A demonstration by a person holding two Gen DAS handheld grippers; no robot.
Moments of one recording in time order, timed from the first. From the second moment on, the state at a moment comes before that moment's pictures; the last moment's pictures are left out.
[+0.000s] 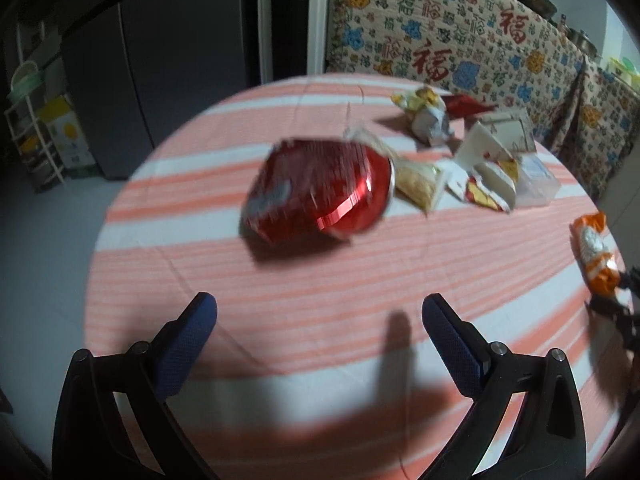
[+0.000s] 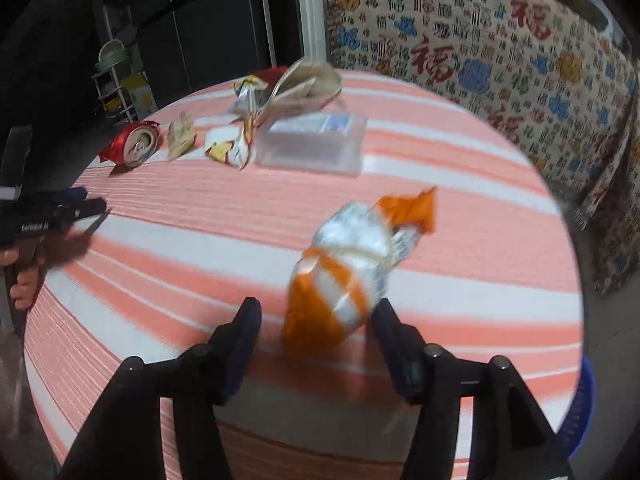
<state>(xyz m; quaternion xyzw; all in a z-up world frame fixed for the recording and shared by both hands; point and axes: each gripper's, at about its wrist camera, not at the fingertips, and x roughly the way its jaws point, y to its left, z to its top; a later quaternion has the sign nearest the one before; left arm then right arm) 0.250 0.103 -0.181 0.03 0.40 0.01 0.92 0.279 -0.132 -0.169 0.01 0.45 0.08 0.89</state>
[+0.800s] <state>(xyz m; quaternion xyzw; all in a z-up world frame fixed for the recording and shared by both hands) 0.273 0.071 -0.150 0.08 0.35 0.02 0.93 0.278 -0.160 -0.147 0.04 0.44 0.07 0.89</state>
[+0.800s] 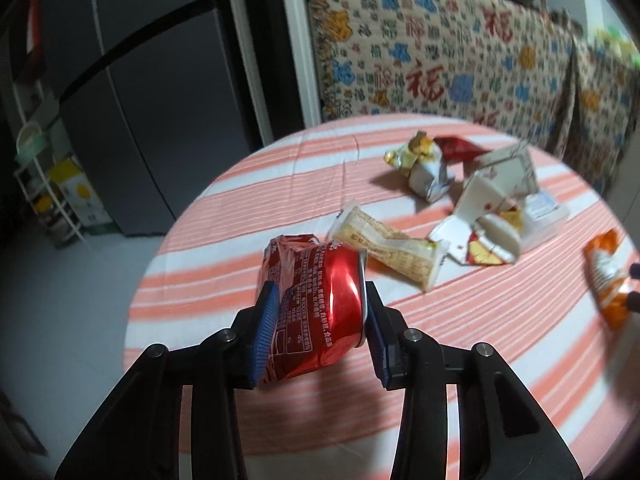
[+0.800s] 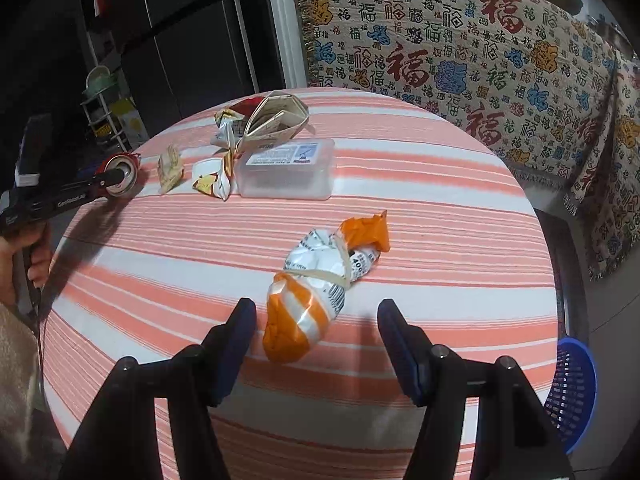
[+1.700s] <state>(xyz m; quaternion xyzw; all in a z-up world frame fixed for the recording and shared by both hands) 0.227 -0.017 -0.151 0.02 0.36 -0.08 0.93 0.285 -0.157 -0.136 0.06 0.45 0.10 0.89</state>
